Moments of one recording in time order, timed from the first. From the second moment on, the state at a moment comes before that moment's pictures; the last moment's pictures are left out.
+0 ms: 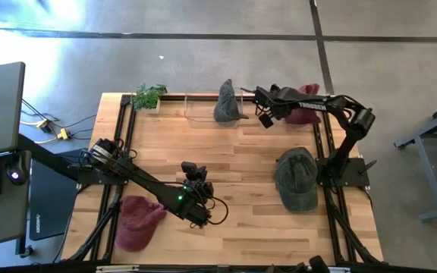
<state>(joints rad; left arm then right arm) -0.50 1.90 1.36 -0.93 -1.13 -0.45 -0.64 1.73 1.18 -0.95 0.55 0.40</state>
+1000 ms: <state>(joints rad) -0.64 1.90 1.36 -0.99 -1.03 -0.63 0.45 1.35 1.25 -1.01 0.56 0.56</state>
